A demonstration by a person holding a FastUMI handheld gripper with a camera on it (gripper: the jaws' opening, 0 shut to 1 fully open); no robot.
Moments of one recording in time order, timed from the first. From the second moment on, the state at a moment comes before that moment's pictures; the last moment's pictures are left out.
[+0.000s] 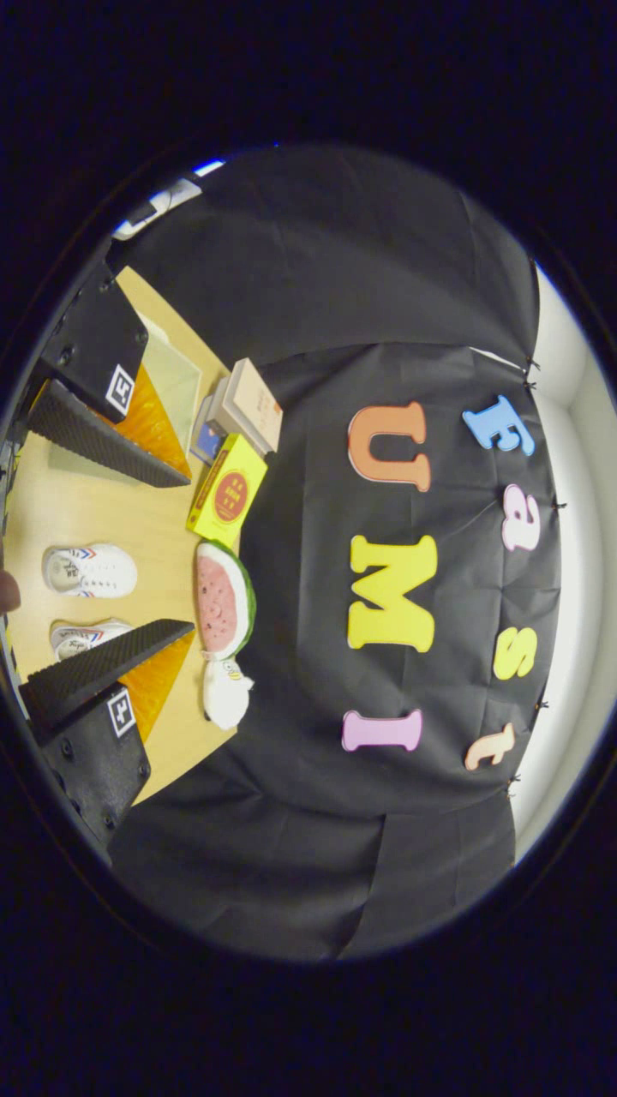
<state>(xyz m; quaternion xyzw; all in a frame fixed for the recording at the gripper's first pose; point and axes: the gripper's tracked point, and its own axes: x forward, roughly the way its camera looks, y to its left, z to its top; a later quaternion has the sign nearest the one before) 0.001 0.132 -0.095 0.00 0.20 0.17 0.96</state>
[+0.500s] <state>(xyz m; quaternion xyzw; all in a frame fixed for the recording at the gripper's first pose) 0.043 0.105 -0.297 -0.03 0.43 0.21 0.88</state>
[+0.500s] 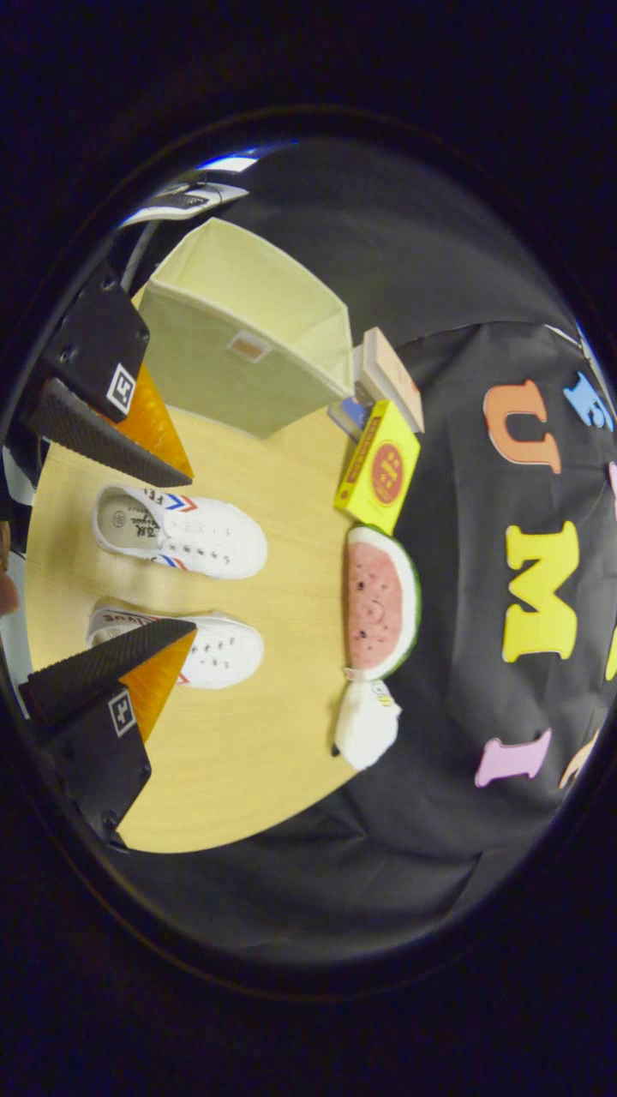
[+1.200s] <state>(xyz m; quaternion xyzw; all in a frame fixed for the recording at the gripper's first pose) 0.073 0.114 -0.399 0.02 0.54 0.20 0.82</state>
